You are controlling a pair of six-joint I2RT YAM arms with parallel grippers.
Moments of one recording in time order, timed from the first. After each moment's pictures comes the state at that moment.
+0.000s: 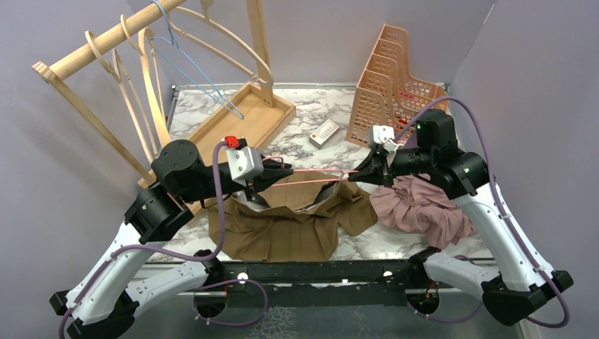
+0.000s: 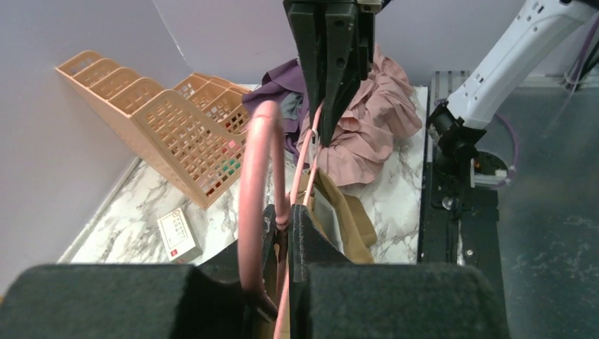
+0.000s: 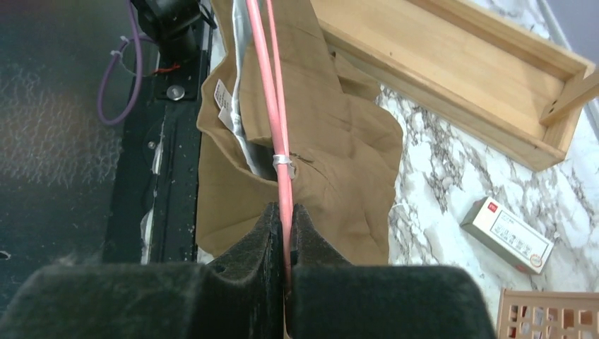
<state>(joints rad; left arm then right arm) -0.78 0.81 1.27 -0.48 0.54 0.22 0.45 1.05 1.30 -0.84 -0.94 -0.60</state>
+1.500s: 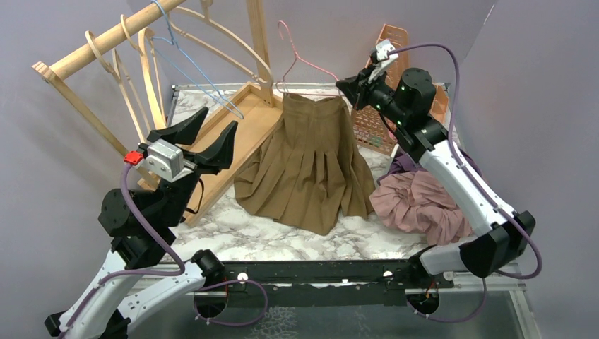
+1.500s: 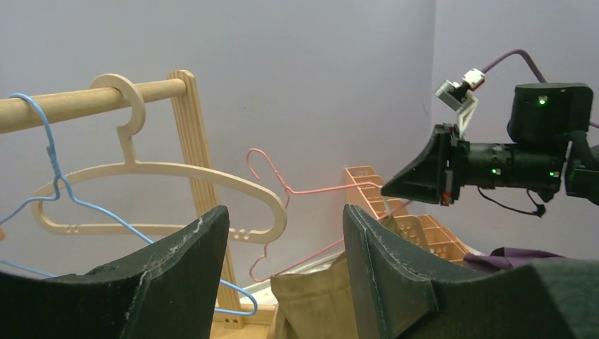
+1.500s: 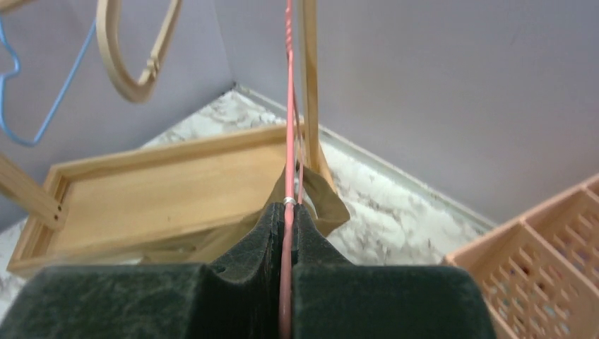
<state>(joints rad) -0.79 0.58 1.07 0.06 -0.21 0.22 0.46 1.35 1.39 -0.02 -0.27 0.01</state>
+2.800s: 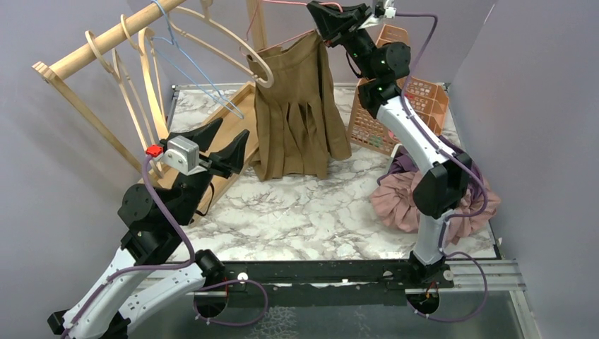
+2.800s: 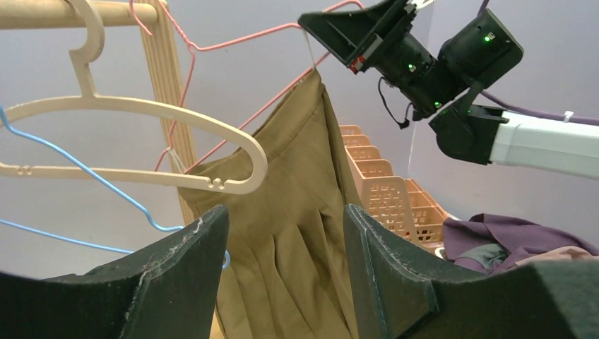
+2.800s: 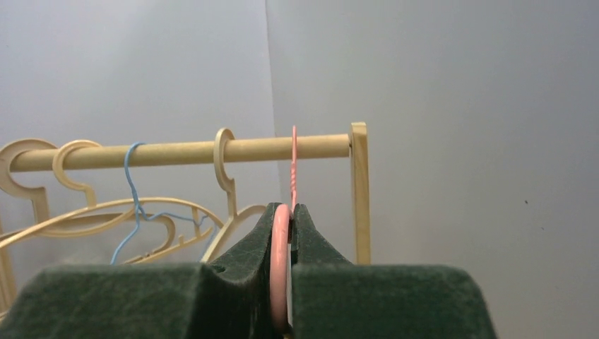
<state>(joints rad) -0.79 0.57 0.99 0.01 -0.24 0.12 0.47 1.91 1.93 0.76 -0.37 0.35</state>
